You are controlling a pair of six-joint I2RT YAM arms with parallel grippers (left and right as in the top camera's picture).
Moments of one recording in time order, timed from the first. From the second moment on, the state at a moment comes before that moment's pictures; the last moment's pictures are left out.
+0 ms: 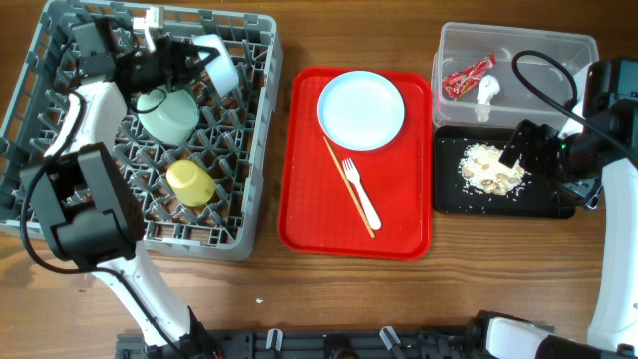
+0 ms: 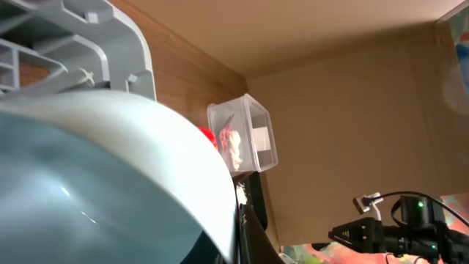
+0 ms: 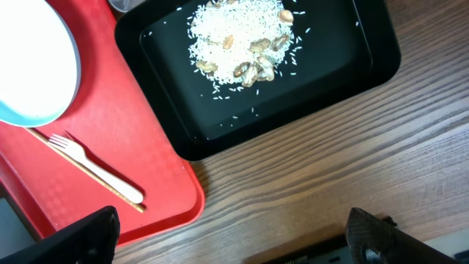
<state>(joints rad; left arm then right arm) 0.25 2.12 1.56 -0.26 1.31 -0.44 -0.21 1.40 1.53 -1.50 -0.04 0.30</state>
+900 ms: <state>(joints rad) 0.30 1.78 1.56 -0.66 0.95 -0.39 -0.21 1.40 1.53 -1.50 -0.04 0.30</state>
